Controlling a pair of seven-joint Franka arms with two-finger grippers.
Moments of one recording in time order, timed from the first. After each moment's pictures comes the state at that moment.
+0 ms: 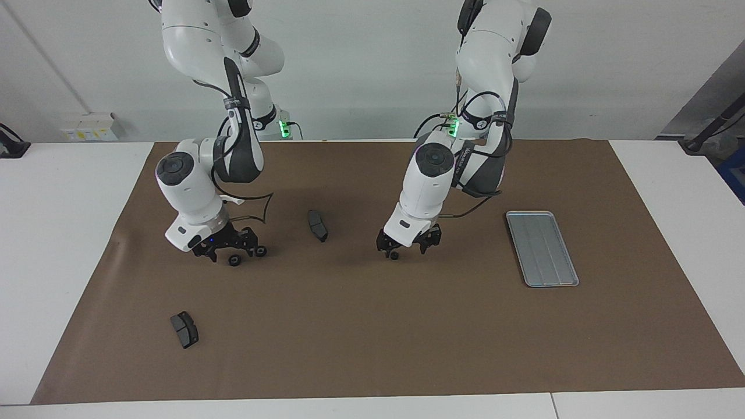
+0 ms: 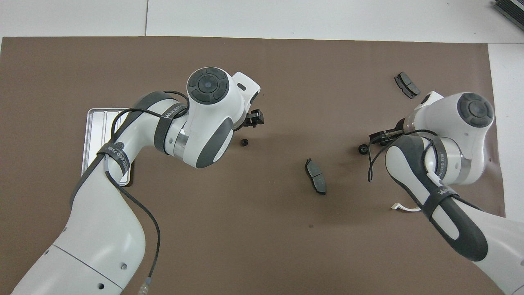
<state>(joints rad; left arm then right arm) -0.48 0.53 -0.10 -1.53 -0.01 2.13 -0.61 0.11 0.28 -0.10 -2.05 0.06 2.36 -0.19</state>
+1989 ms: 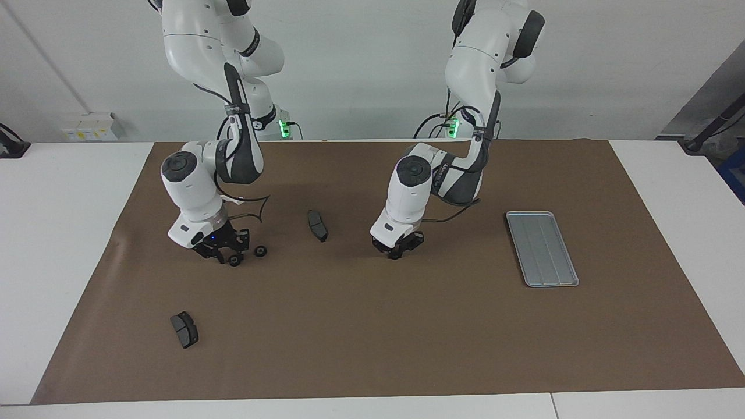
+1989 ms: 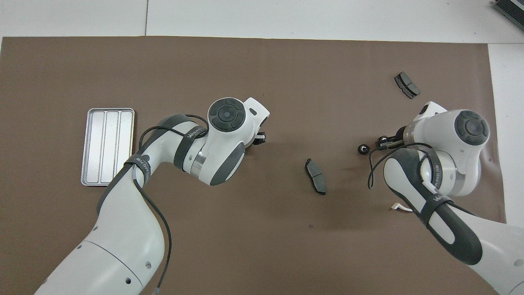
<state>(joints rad) -0.52 0.54 -0.10 -1.67 0.01 2.25 -0.62 0.11 0.27 -0.11 -2.14 0.07 2.49 -0.25</state>
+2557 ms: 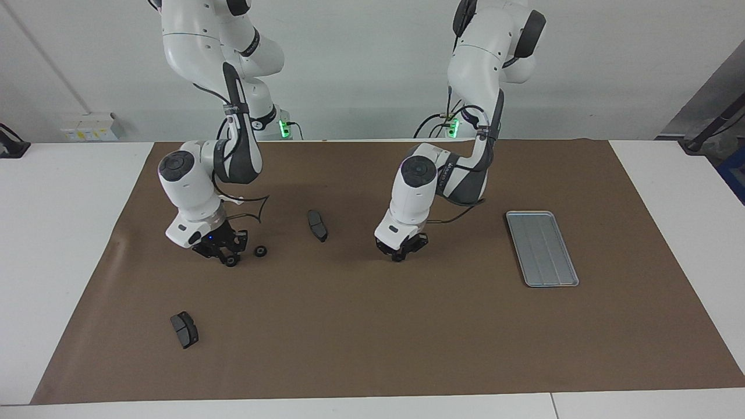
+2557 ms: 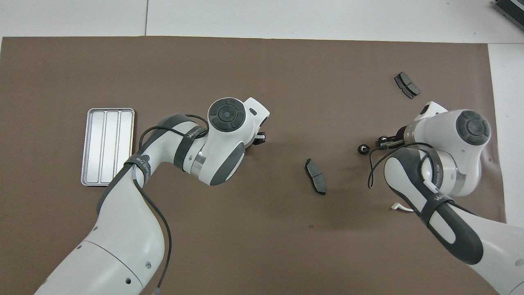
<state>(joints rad) -0.49 0.54 -0.07 -1.63 0.01 2.21 -0.61 0.11 0.27 -0.11 -2.14 0.08 2.50 -0.25</state>
